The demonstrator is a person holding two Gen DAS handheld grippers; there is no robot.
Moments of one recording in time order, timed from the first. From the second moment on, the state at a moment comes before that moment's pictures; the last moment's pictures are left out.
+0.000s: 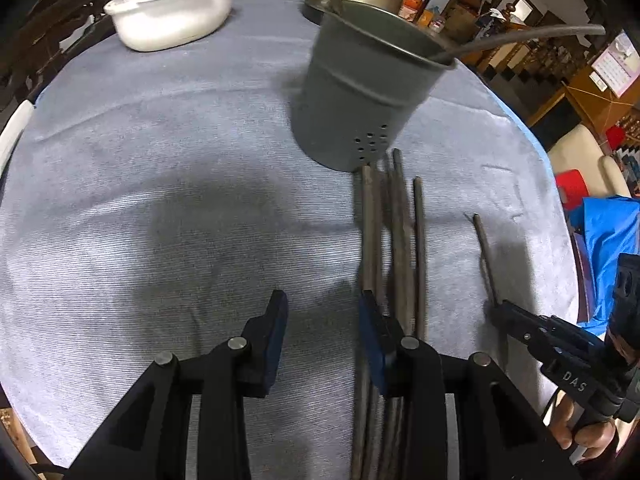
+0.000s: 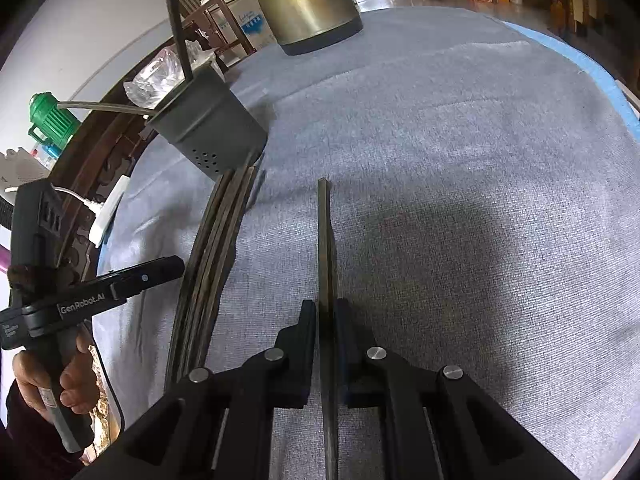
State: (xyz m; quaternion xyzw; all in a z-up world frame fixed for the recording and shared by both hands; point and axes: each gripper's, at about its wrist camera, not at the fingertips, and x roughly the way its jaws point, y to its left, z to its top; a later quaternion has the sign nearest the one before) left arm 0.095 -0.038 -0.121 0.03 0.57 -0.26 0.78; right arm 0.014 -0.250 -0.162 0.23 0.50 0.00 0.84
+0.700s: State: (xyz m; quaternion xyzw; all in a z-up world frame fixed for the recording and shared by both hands) left arm 0.087 -0.064 -0.123 0.08 0.56 -0.25 0.78; right arm 0.025 -0.256 -0.162 0.25 0.52 0.00 0.82
